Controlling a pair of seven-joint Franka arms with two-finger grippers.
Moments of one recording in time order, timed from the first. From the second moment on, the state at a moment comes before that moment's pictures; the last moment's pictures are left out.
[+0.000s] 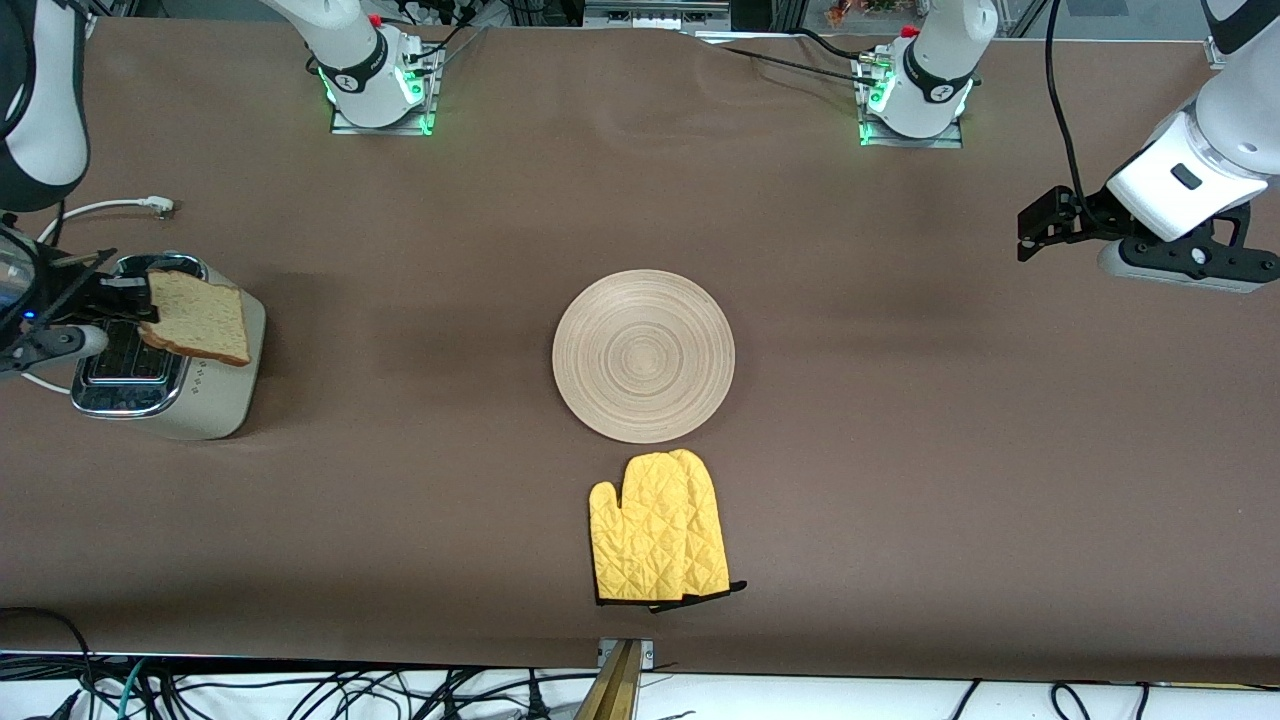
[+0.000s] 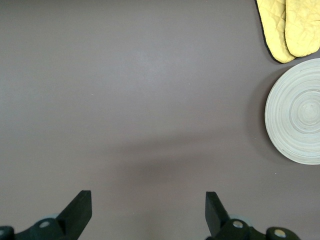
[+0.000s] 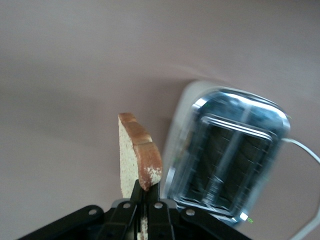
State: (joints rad) left arm 0.05 0.02 -0.16 -1.62 -0.01 1.60 0.01; right arm 0.27 0.24 -0.44 -1.58 0.02 1.66 -0.43
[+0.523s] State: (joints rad) left arm 0.05 0.02 -0.16 -1.62 -0.01 1.60 0.01; right arm 0.24 0.24 -0.48 -1.56 -0.12 1.67 -0.33
